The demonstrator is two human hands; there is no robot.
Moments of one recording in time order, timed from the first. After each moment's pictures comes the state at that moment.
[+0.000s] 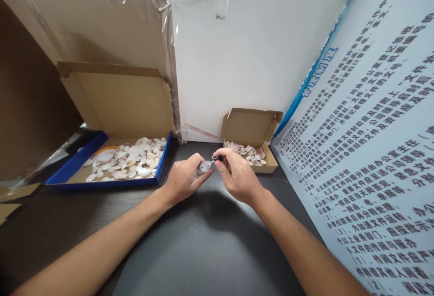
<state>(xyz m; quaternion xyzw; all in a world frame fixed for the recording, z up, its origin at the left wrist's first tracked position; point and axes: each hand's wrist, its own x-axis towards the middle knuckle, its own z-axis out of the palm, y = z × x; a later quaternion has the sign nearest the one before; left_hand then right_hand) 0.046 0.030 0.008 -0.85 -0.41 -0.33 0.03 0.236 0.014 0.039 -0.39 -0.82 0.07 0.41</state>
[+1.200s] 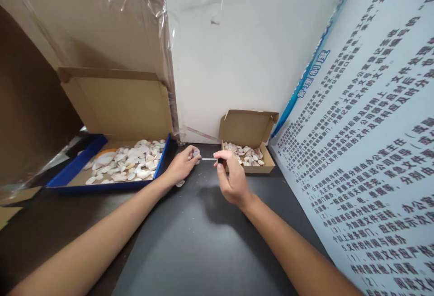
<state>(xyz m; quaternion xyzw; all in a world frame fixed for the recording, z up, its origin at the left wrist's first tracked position) 0.038 0.081 -0.007 -0.74 -0.54 -0.33 -0.24 0.225 0.019 0.007 -0.35 -0.75 0.14 0.55</state>
